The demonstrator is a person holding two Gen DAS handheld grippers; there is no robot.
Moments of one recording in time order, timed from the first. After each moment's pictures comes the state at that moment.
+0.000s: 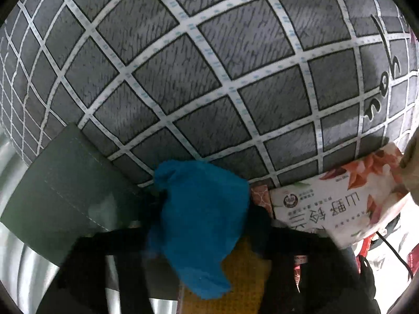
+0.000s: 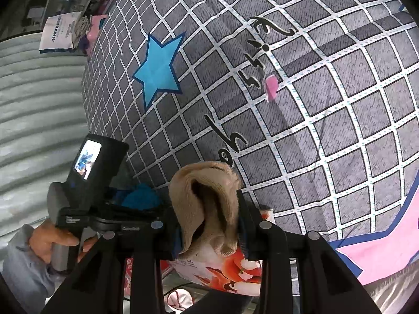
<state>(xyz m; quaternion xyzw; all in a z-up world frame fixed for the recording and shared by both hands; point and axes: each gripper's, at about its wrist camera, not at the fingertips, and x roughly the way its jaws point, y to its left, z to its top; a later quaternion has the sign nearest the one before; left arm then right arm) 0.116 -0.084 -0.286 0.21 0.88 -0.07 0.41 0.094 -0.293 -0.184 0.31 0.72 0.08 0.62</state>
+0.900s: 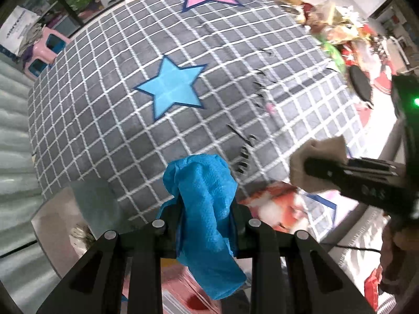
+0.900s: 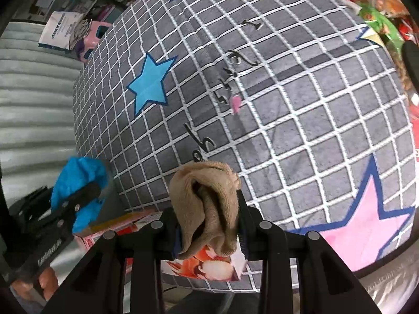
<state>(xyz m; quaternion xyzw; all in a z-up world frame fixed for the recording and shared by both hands) 0.078 -0.140 -0.097 0.13 0.67 -0.18 0.71 0.060 -0.310 -0.134 0.23 0.69 0.03 0.69</state>
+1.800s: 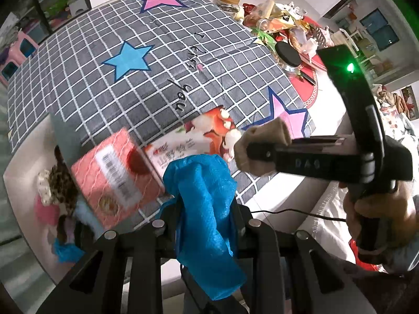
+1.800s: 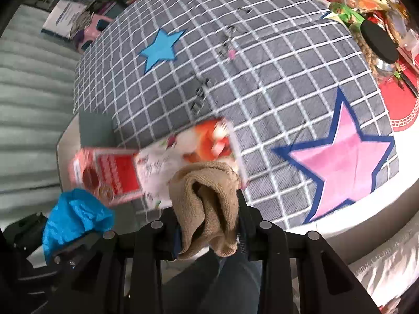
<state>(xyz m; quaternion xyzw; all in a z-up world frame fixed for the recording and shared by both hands) -0.058 -0.086 -0.051 0.08 0.65 -0.29 0.70 -0.055 -0.254 -0.090 0.19 0.69 0.00 0.70</state>
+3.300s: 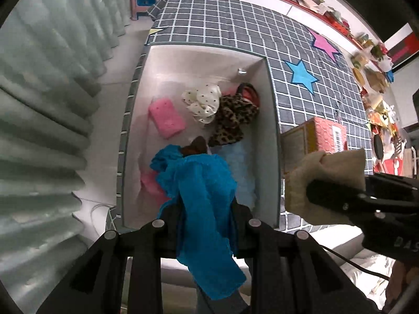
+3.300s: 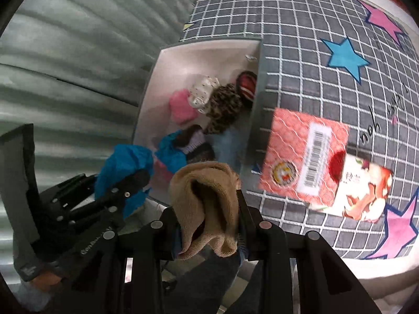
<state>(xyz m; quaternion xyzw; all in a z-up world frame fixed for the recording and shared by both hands) -0.090 0.151 -0.074 -0.09 0.64 0.00 0.76 -0.041 0.003 -0.060 0.01 0.69 0.22 0.68</state>
